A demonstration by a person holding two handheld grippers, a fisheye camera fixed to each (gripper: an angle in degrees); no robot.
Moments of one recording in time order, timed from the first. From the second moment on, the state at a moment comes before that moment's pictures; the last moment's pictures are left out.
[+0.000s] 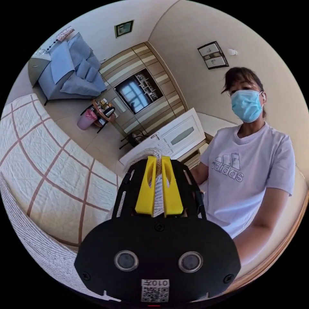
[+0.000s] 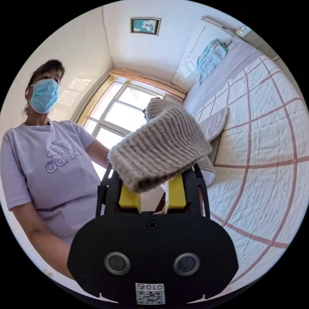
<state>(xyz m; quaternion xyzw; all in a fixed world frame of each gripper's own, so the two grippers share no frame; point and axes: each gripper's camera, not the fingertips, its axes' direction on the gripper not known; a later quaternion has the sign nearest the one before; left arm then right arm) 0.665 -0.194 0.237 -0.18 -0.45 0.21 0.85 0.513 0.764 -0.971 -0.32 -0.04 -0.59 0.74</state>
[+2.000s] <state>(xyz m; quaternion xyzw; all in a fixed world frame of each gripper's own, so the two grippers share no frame) 0.487 -0.003 0.186 -0.24 -0.85 -0.10 0.46 0.381 0.593 -0.712 -0.09 0.53 -0.49 0.68</state>
